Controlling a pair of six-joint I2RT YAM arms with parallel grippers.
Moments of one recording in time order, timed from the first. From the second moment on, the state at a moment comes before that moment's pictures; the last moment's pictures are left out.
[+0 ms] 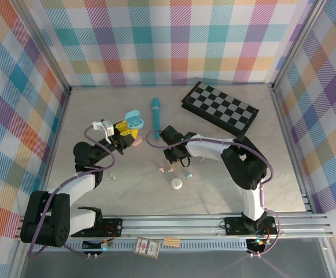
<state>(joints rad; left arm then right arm) -0.11 1.19 0.37 1.18 0.82 -0.39 0.83 1.94 1.27 -0.51 0.10 0.33</state>
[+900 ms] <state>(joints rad) -0.33 1.13 0.45 0.91 0.74 -0.15 0.68 1.28 1.05 -0.14 -0.51 0.64</state>
